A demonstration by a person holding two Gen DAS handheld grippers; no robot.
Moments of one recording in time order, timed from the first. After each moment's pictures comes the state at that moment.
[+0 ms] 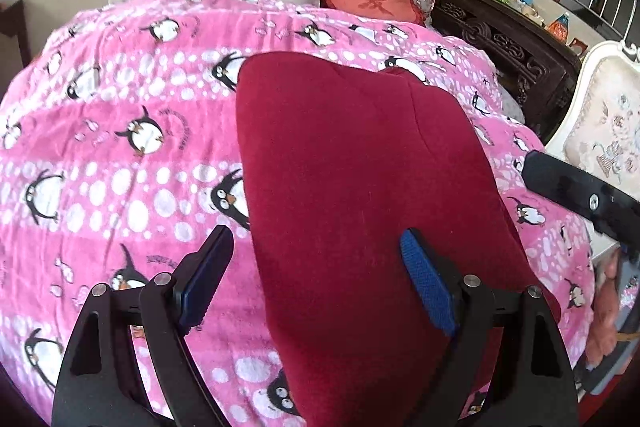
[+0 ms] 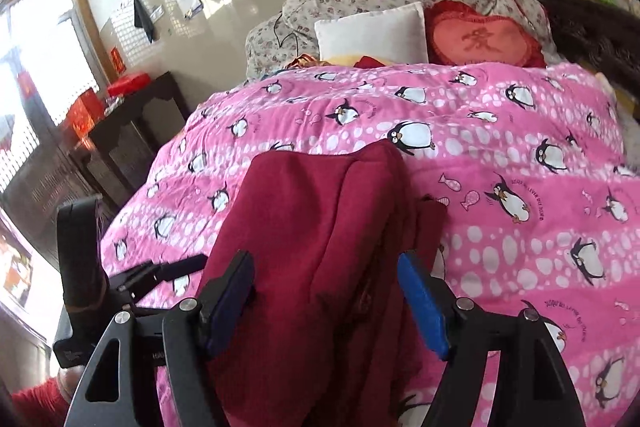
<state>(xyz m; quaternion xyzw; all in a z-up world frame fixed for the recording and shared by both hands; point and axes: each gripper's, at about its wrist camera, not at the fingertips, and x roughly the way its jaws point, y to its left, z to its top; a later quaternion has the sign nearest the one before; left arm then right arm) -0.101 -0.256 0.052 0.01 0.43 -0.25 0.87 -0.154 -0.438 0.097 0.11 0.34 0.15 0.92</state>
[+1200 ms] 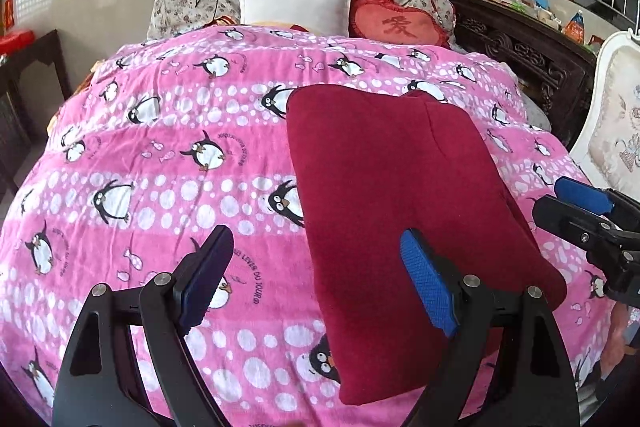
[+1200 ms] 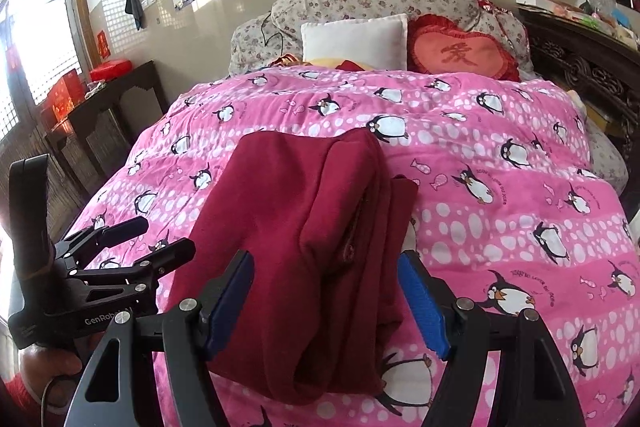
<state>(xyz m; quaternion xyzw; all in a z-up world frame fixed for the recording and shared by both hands) -0.133 -0.238 0.073 0.04 0.37 -0.19 0.91 -0.191 -0.432 0.092 0.07 0.33 0.10 0.94</state>
